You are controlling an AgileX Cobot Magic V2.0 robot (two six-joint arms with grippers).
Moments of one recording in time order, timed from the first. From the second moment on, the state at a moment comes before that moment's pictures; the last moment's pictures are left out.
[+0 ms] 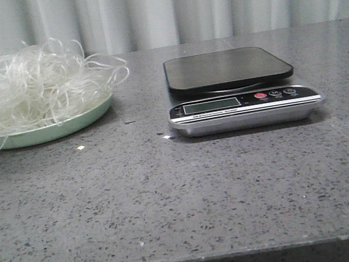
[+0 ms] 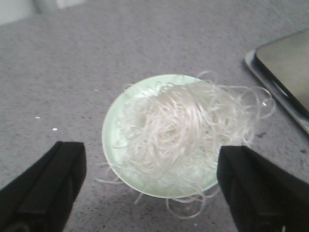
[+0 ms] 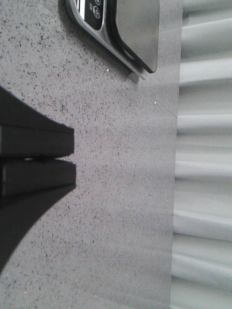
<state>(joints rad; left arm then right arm) -0.18 1.07 -1.08 -0.30 0.76 0.43 0.01 -0.01 0.03 0.11 0.09 -0.07</state>
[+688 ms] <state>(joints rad) -0.18 1.46 -1.20 -0.39 0.81 0.68 0.01 -0.01 0.03 0.11 0.09 -0.07</state>
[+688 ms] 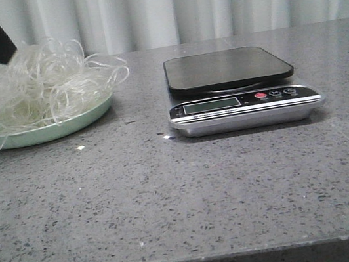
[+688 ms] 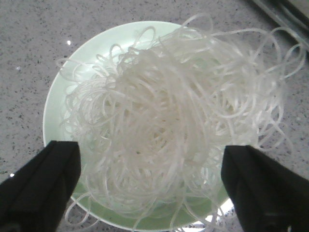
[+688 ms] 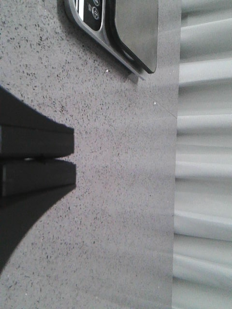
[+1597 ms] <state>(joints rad) -0.19 1.62 -1.20 -0.47 0.73 0.68 0.01 -0.01 0.03 0.12 0.09 -0.07</state>
